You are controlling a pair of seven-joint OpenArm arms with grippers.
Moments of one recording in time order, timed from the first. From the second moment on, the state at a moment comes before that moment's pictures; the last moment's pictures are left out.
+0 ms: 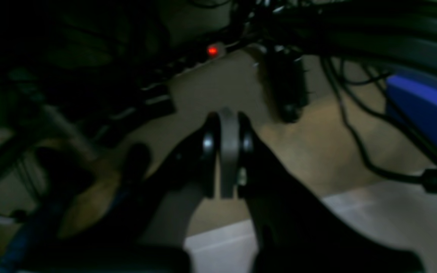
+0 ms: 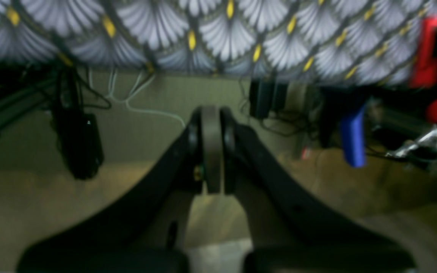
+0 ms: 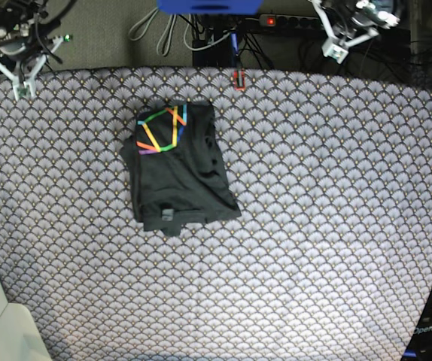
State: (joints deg) left arm 36.5 -7.5 -15.4 92.7 -1.9 -37.7 44.6; right arm -27.4 -1.5 41.8 107.3 -8.8 40.0 -52.8
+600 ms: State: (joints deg) left arm 23.3 -10.5 -9.0 54.5 2.9 -34.6 23.2; right arm -16.0 9.5 45.8 44.3 -8.3 39.5 -29.7
